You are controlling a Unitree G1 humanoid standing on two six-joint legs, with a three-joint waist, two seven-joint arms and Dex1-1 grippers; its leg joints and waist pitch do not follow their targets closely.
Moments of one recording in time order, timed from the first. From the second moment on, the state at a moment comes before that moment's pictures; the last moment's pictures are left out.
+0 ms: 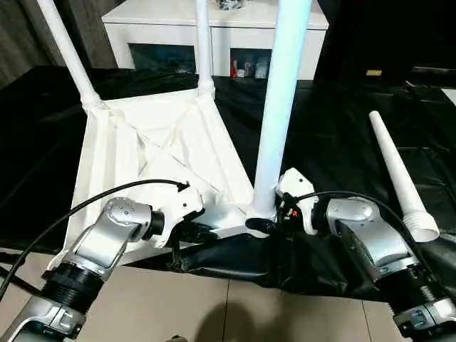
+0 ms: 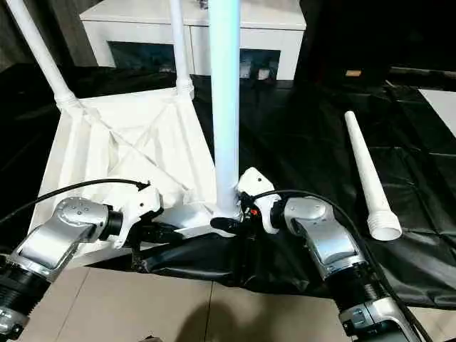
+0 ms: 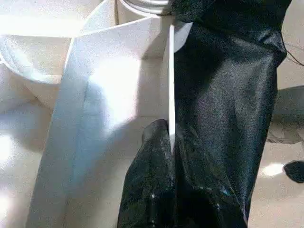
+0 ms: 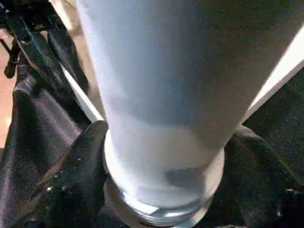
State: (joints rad) left arm -0.43 0.49 -0.33 0.26 -0.05 0.36 -1.15; right arm -0.45 -0.39 0.27 0.30 0.09 0.27 0.95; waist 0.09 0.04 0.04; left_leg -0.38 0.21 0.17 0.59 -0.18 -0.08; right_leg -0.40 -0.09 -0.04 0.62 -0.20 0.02
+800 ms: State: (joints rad) left arm -0.59 0.21 -0.27 0.50 0.01 0.44 -0.72; right arm -0.59 0.04 0.03 0.67 0.04 0.21 0.05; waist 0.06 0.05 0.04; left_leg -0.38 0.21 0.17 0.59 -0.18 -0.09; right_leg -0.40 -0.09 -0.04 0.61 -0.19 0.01
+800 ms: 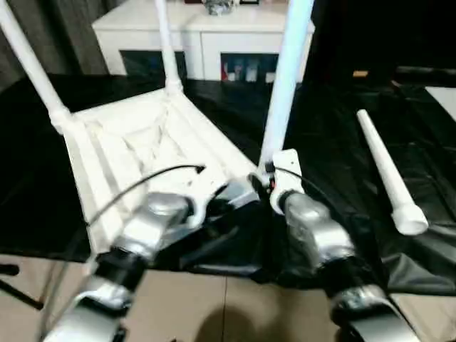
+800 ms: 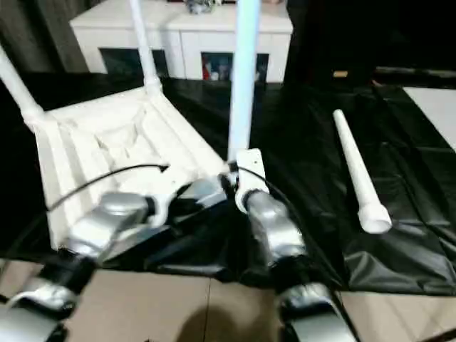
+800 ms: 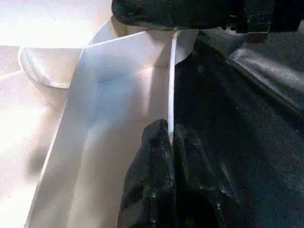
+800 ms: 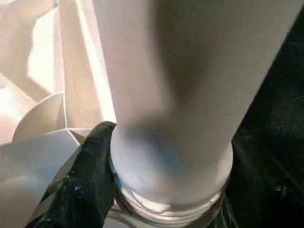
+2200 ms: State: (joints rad) left arm -0.43 0.49 -0.28 0.26 -0.10 0.40 -1.11; right arm -0.46 -0.33 0.26 0.34 0.09 0.25 0.87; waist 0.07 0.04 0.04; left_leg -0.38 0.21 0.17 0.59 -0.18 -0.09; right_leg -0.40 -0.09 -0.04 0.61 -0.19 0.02
